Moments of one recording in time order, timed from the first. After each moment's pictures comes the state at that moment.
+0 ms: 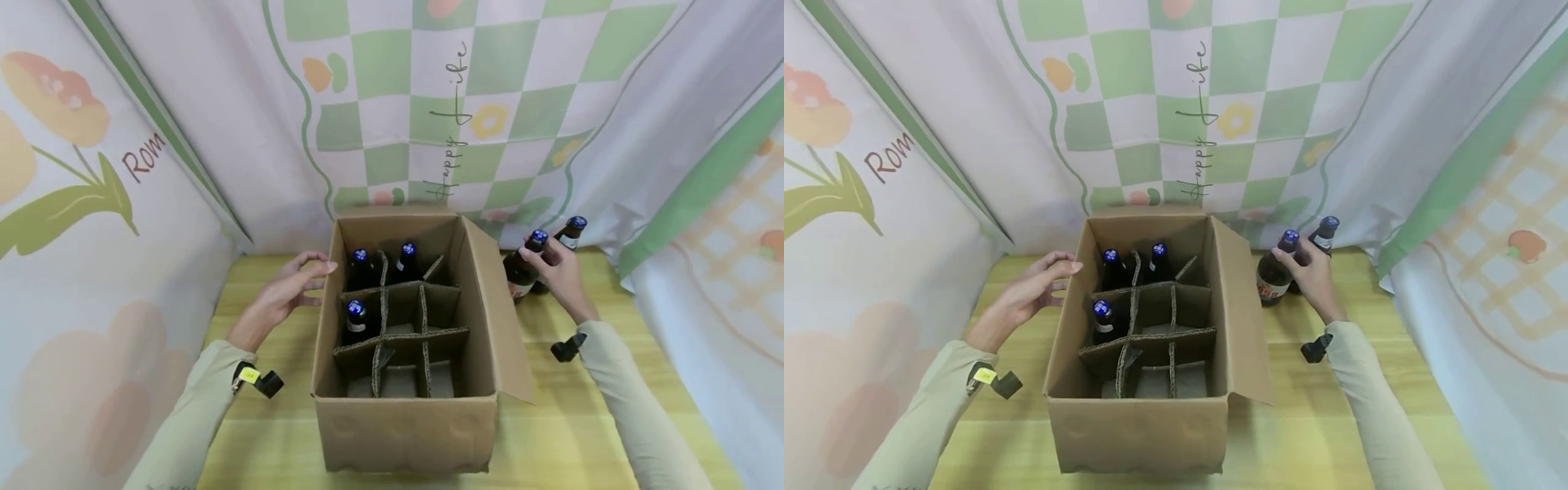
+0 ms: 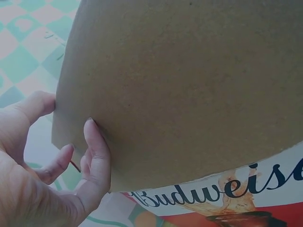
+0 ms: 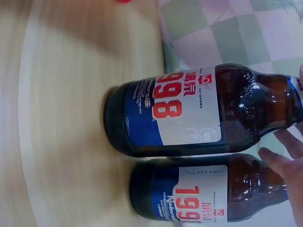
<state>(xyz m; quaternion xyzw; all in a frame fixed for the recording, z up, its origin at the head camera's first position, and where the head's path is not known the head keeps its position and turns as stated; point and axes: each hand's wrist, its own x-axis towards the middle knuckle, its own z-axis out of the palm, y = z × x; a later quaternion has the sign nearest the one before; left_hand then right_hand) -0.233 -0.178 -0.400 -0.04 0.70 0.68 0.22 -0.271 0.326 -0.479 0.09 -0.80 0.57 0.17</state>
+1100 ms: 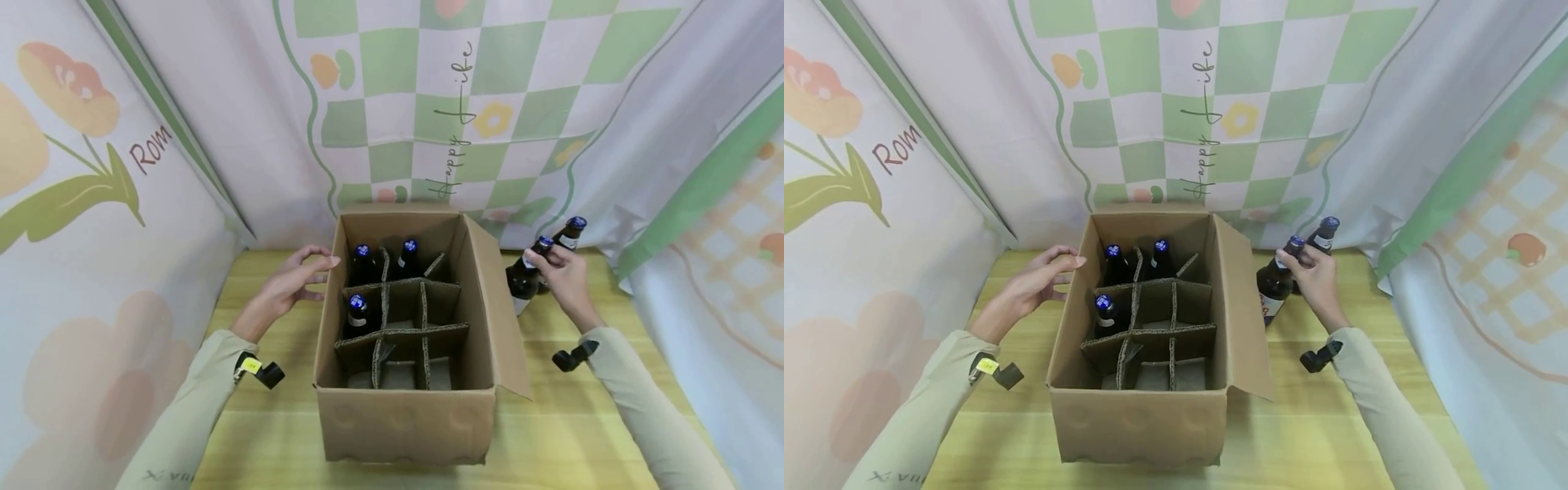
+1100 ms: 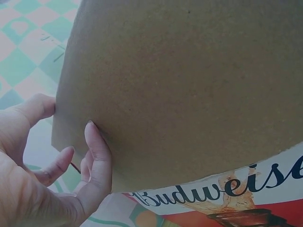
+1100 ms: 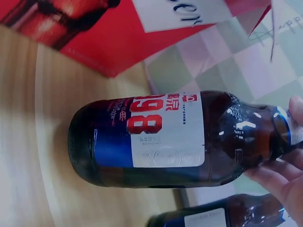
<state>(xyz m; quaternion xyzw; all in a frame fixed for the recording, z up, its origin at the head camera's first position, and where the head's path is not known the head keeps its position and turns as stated) -0.232 -0.174 -0.397 -0.04 0.70 0.68 0.22 -0.260 0.328 -0.478 -0.01 -0.81 0.56 0.17</state>
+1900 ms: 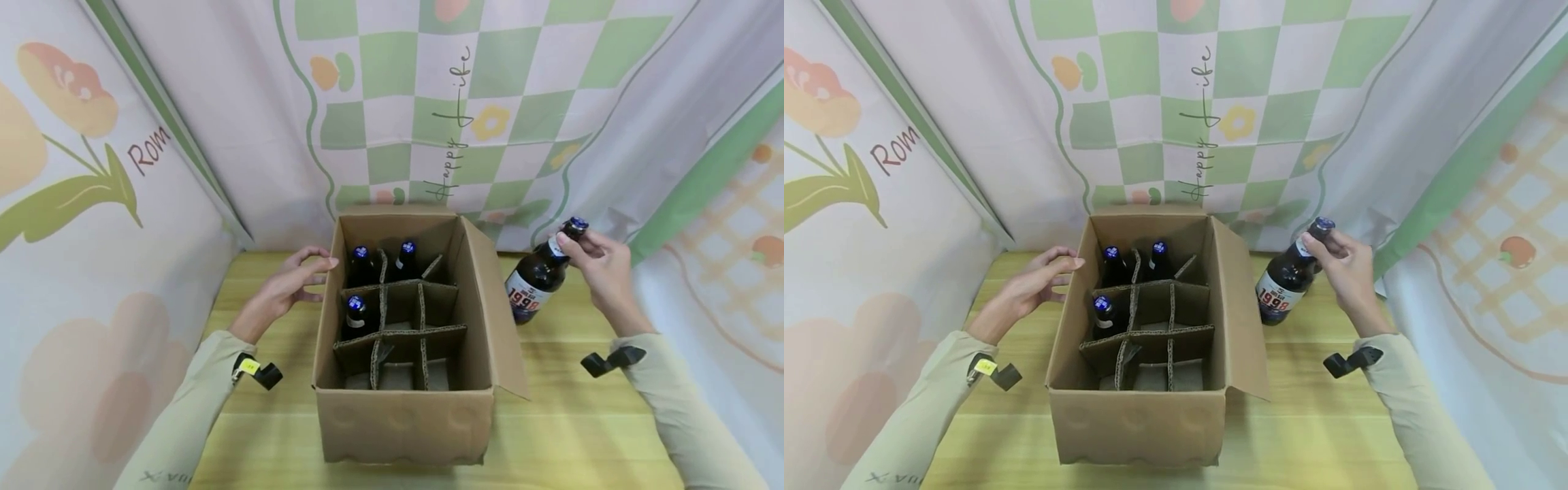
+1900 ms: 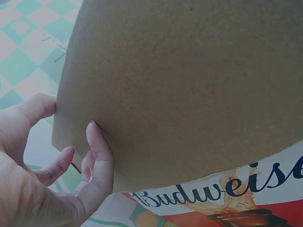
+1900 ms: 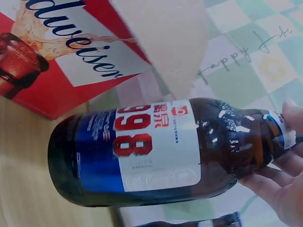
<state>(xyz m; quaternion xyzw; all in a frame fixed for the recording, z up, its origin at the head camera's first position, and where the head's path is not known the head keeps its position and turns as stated) -0.232 -0.175 -0.396 -0.04 0.69 0.68 0.22 -0.224 0.332 -0.398 0.01 -0.68 0.71 0.16</state>
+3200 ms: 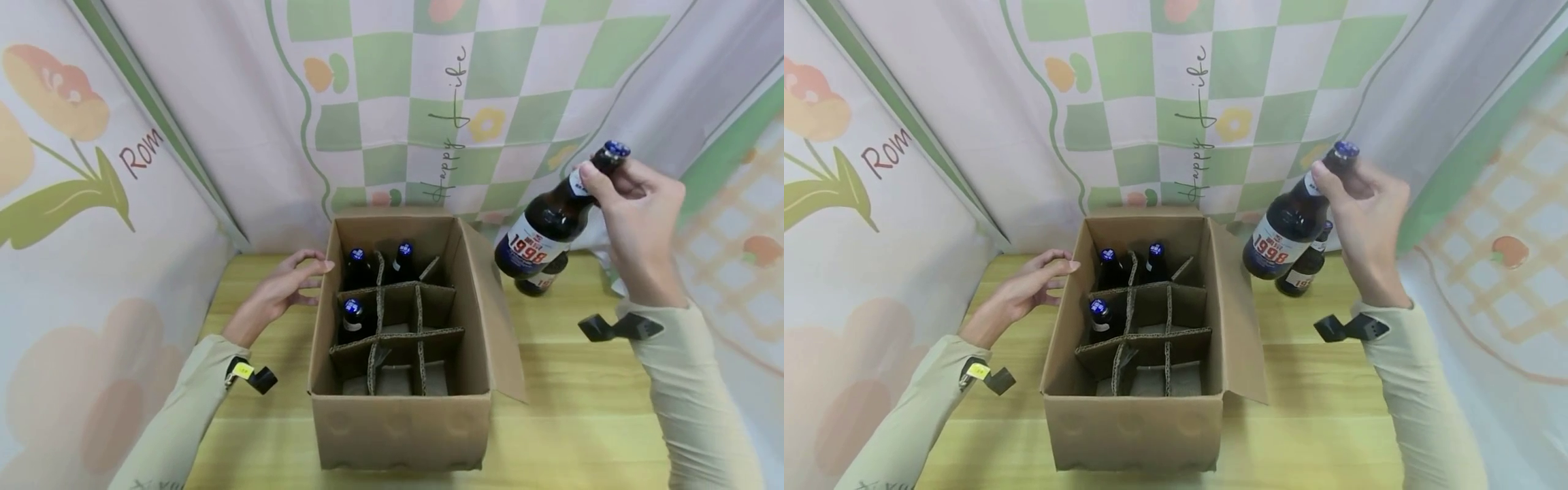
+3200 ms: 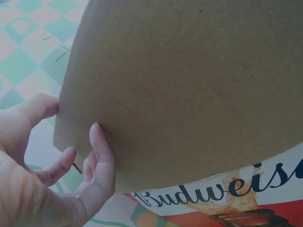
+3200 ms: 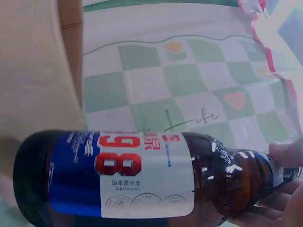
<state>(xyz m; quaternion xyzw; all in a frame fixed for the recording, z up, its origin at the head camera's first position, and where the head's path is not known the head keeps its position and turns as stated) -0.230 -0.177 -0.394 -0.04 0.70 0.67 0.23 -0.214 0.280 -0.274 0.01 -0.64 0.72 0.28</state>
